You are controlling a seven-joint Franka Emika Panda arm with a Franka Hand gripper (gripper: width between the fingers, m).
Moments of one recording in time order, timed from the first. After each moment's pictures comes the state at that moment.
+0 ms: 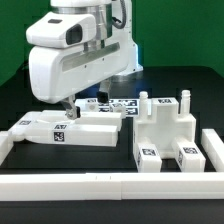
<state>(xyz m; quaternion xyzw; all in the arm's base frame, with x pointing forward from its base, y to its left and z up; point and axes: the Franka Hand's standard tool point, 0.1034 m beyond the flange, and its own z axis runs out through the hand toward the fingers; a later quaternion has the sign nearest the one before) 0.545 -0.068 0.081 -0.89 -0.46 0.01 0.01</state>
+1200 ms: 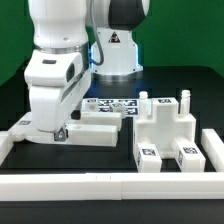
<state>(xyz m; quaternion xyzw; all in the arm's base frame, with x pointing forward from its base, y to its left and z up) 0.490 -0.109 0.019 -0.79 -0.62 0.04 0.03</state>
